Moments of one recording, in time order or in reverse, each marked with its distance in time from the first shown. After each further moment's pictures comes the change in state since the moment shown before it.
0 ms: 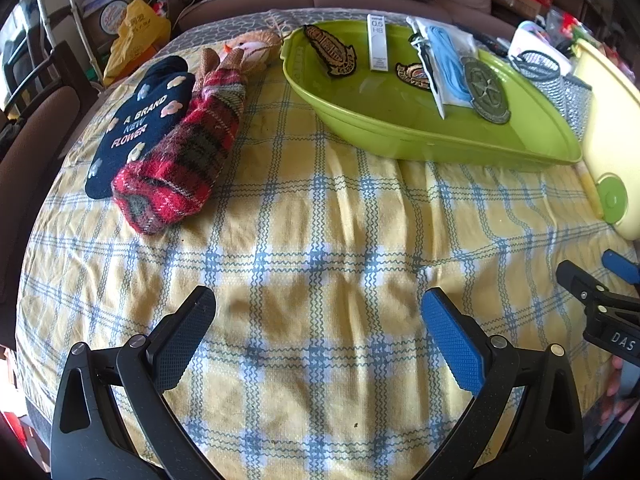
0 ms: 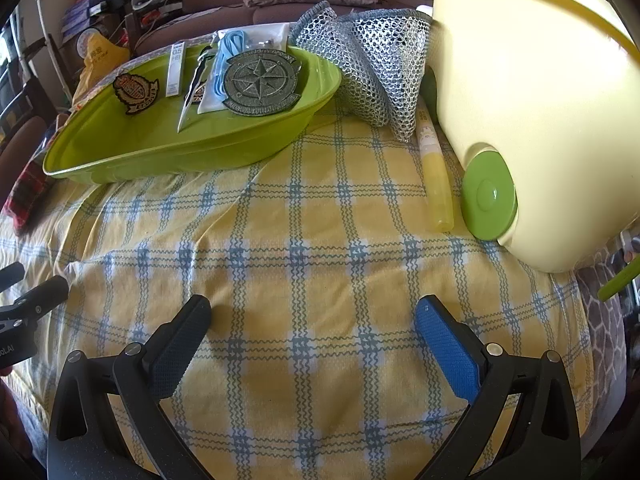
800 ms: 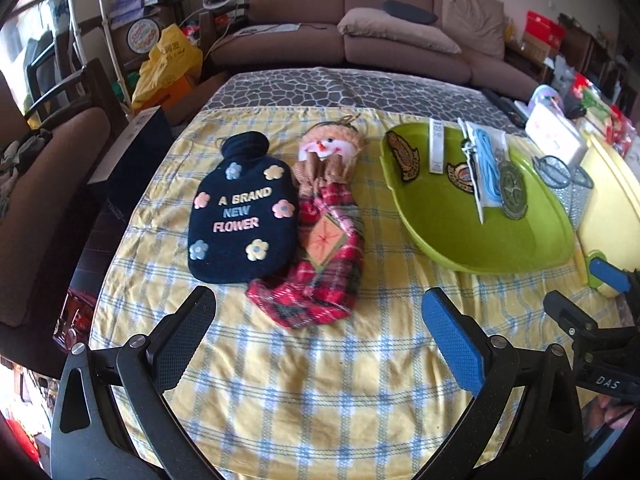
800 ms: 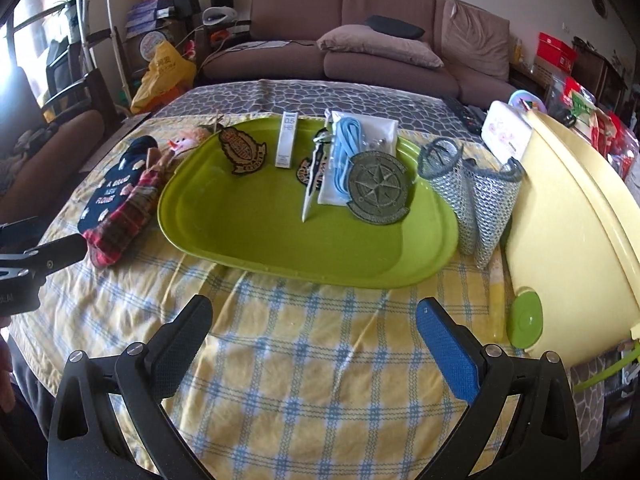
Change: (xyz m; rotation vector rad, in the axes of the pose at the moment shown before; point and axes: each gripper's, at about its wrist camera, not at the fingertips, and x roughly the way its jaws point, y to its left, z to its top) left arm -0.064 0.097 0.061 -0.077 -0.107 0.010; right arm -0.056 0.091 0.054 -0.180 -0.143 0.110
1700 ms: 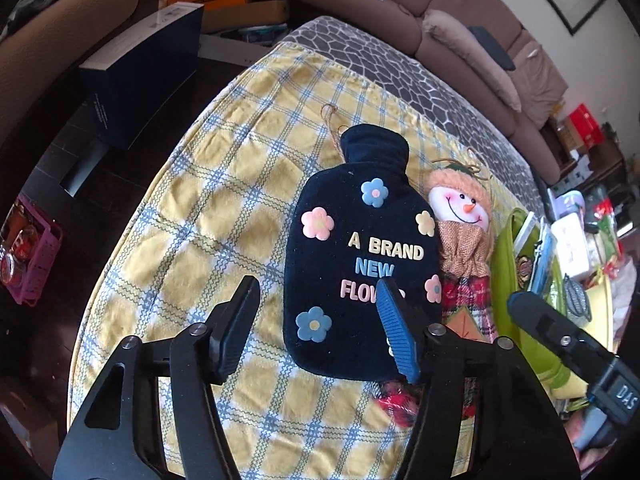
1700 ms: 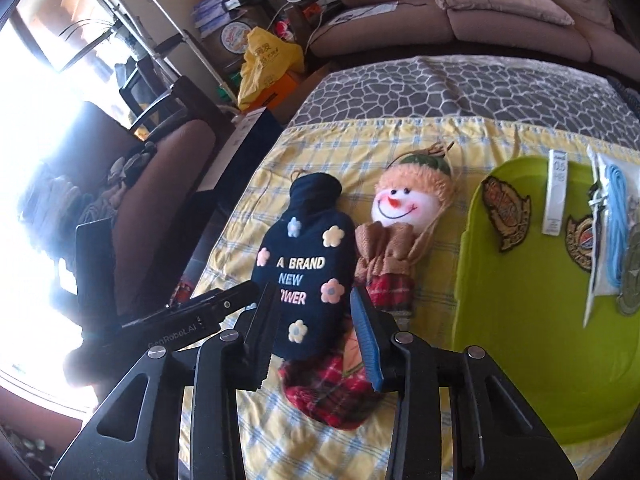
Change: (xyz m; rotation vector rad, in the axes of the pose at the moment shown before) left arm 0.107 0.152 0.037 -0.388 0.173 -0.209; right arm 0.087 0.149 0.125 0.119 0.170 0.520
